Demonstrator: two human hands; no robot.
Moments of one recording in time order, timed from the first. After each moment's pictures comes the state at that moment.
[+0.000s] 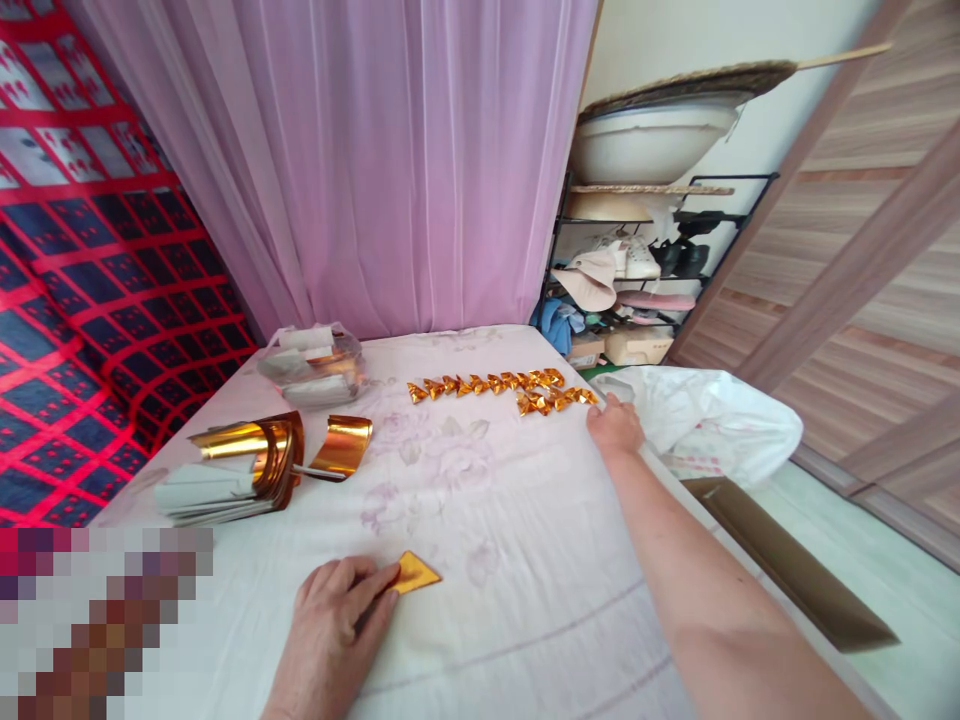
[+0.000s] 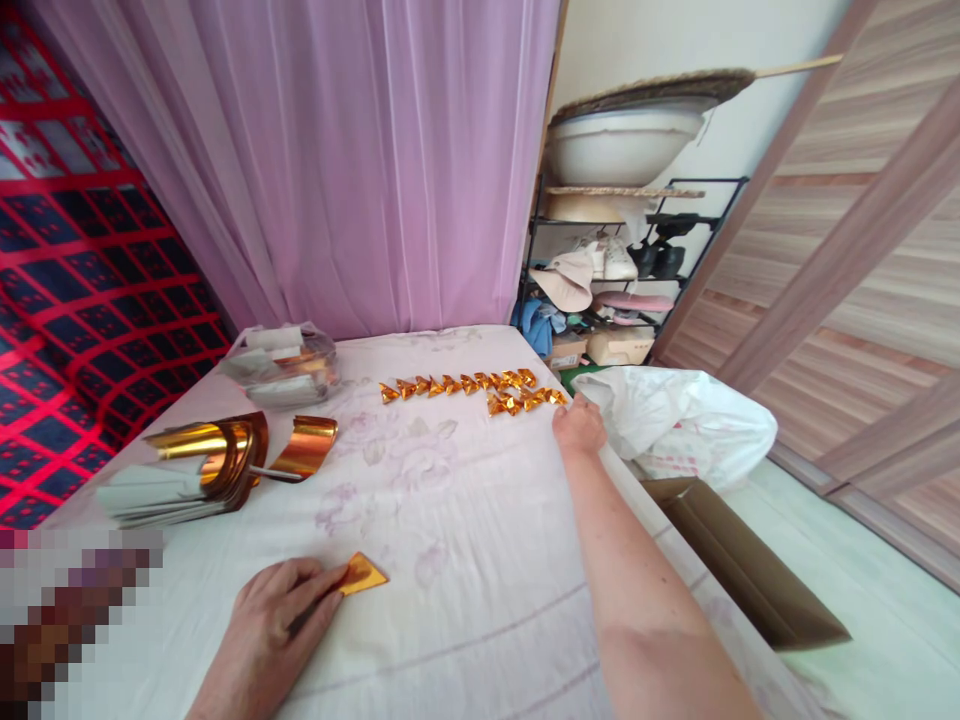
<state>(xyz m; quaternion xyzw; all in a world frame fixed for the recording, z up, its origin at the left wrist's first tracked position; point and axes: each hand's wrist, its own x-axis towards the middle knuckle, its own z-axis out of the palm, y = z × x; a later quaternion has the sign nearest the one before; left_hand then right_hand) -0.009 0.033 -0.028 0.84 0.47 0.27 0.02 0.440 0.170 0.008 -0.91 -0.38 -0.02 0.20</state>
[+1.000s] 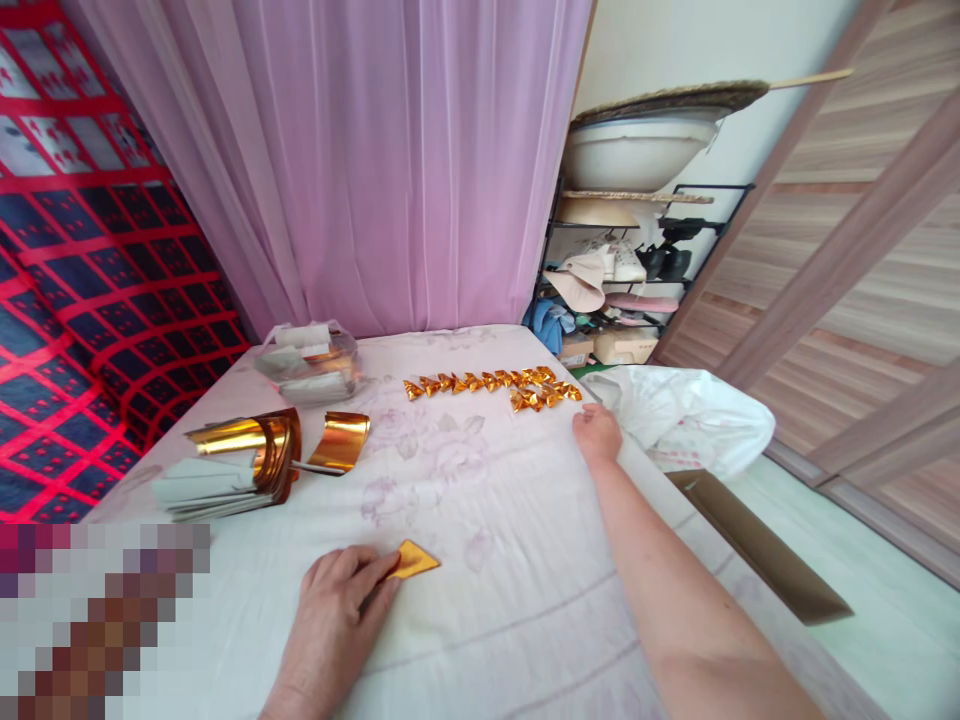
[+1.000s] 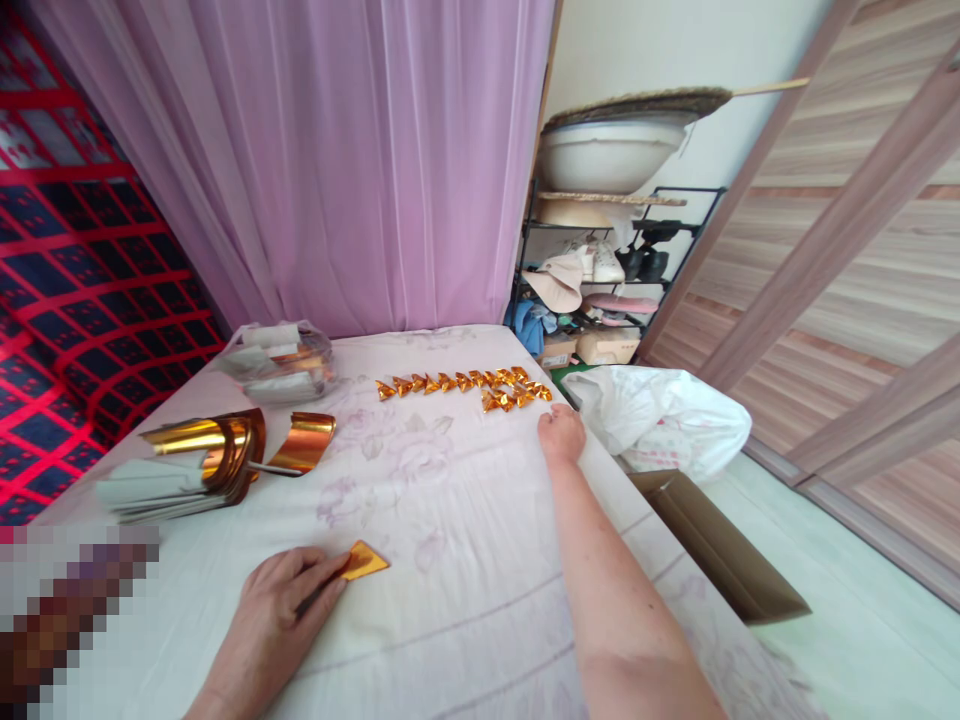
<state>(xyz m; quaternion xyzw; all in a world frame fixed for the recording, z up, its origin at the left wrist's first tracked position) -0.005 0.036 -0.024 0.84 0.47 0.28 0.03 0.423 0.156 -0.007 -0.87 -0.36 -0.02 0.32</state>
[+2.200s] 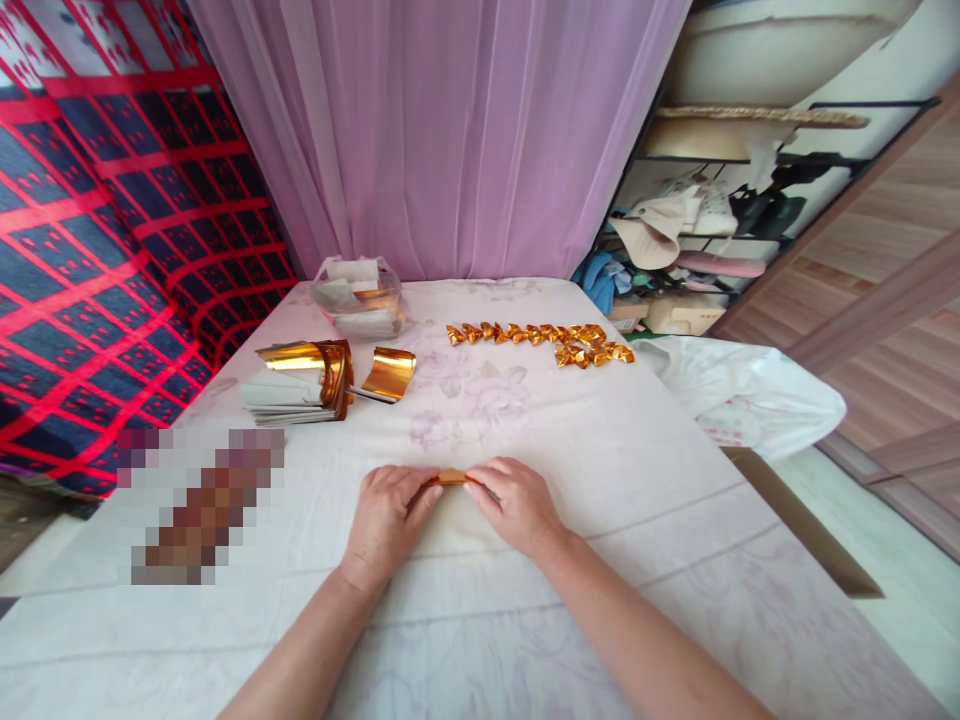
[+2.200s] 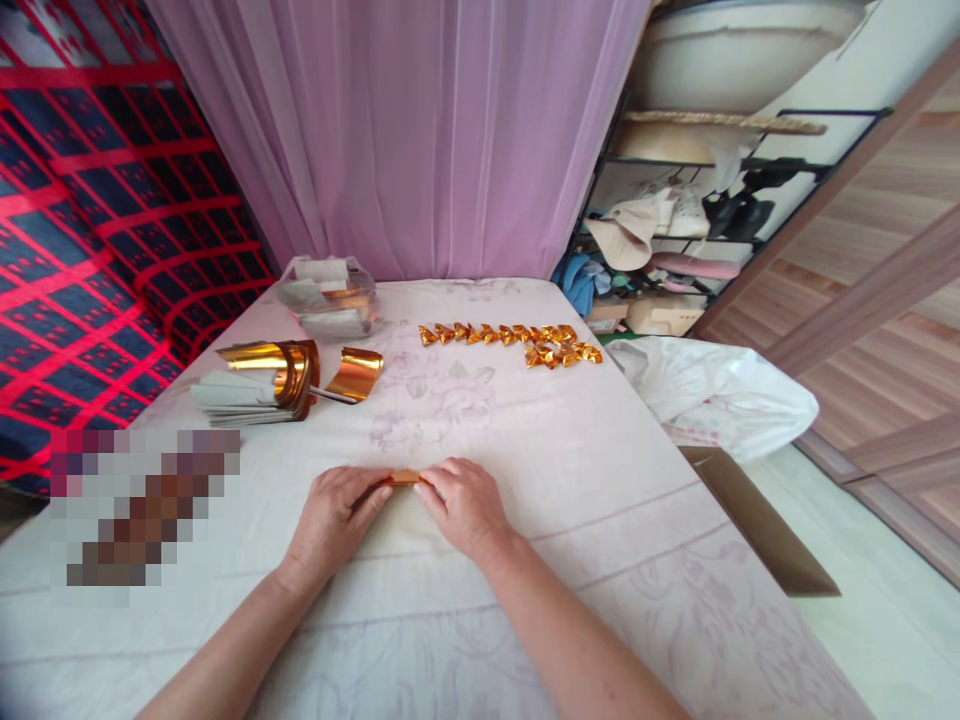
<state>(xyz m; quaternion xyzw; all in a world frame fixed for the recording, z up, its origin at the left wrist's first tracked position) 0.001 0.028 -0.010 0.81 0.49 0.29 0.11 0.210 0.021 -0.012 -0.51 -0.81 0.06 0.30</state>
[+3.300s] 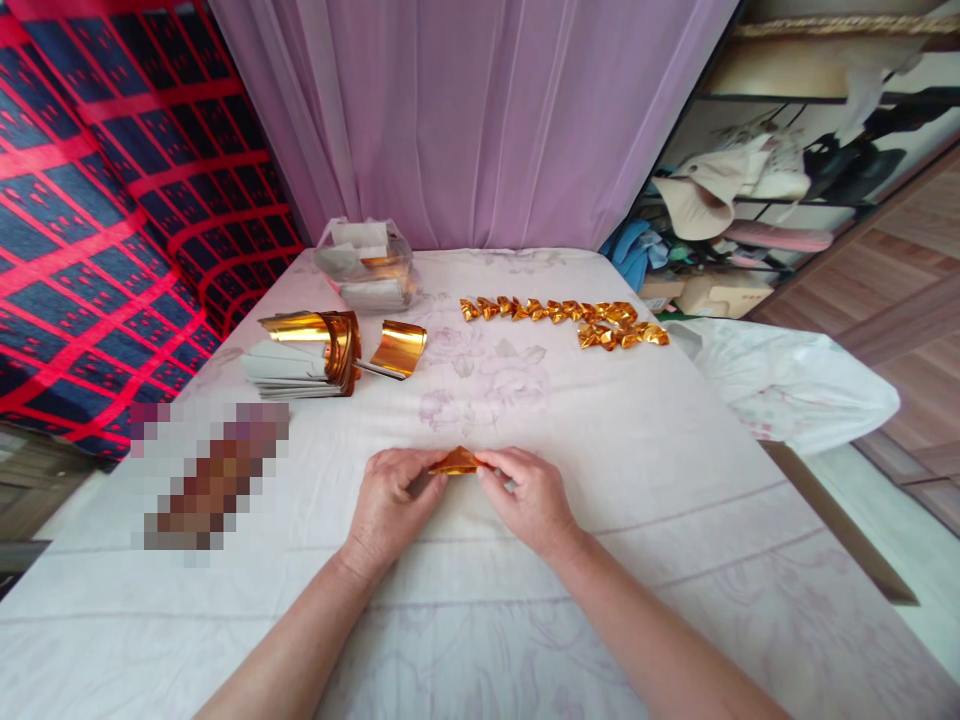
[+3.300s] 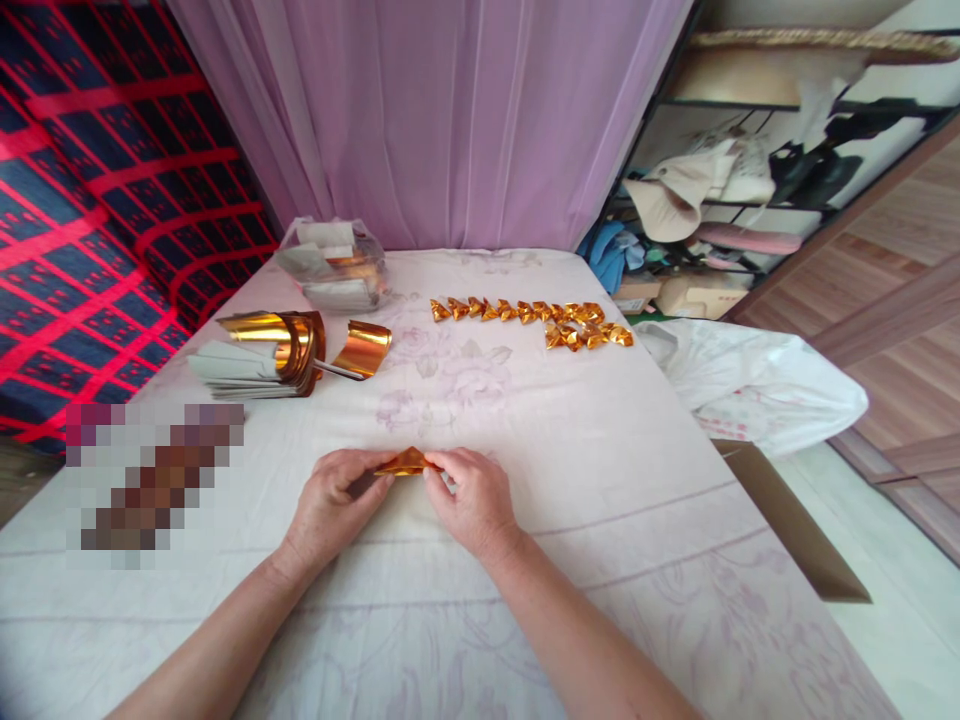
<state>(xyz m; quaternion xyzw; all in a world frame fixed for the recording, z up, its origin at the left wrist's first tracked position) -0.001 0.025 -0.012 0.76 0.50 0.36 0.18 0.201 0.016 -0.009 -0.53 -0.74 0.14 0.38</state>
